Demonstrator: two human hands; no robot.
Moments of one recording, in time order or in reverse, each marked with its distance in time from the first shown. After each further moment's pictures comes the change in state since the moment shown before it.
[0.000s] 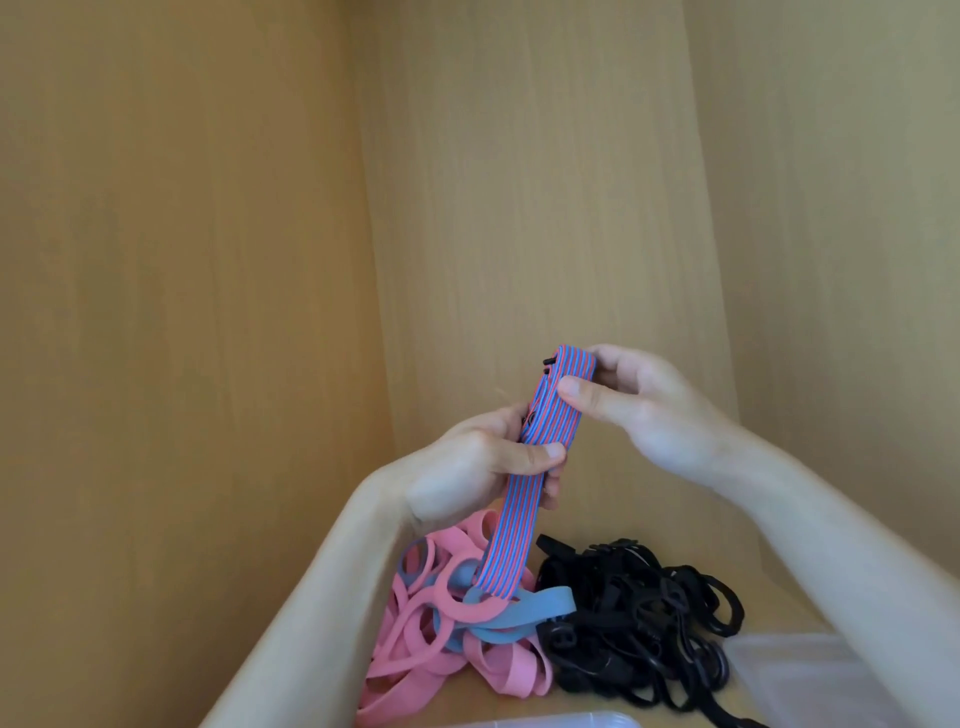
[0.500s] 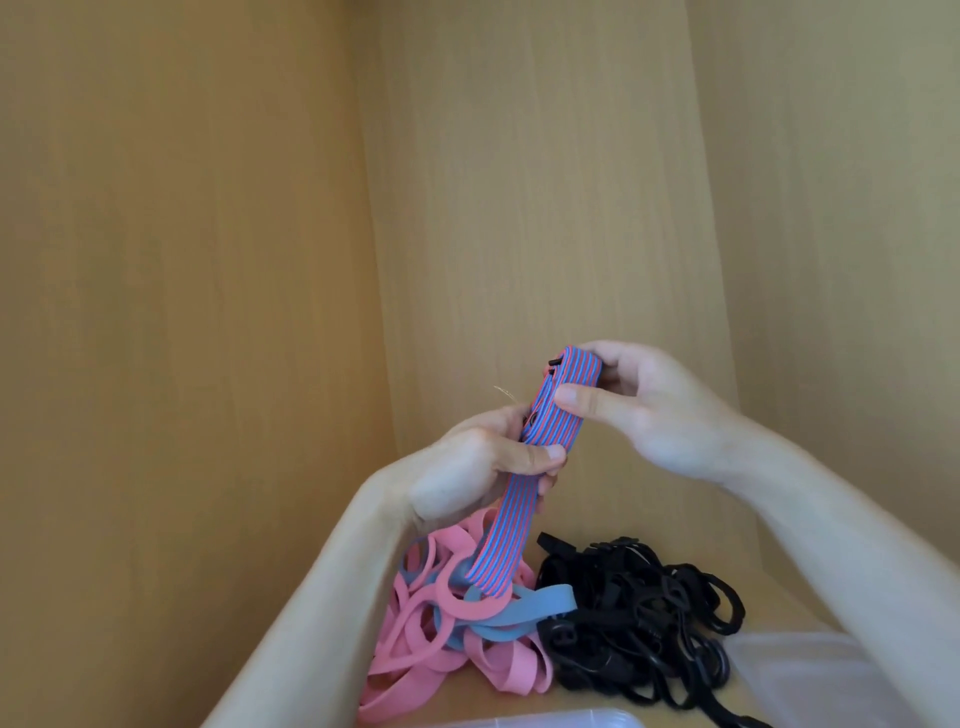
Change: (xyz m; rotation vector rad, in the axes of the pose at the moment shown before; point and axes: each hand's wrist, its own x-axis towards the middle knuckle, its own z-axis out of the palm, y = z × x) left_hand -0.002 0.001 -0.001 0.023 -0.021 -0.006; right_hand 0.000 -0.004 -0.001 -0.082 -0.025 -0.010
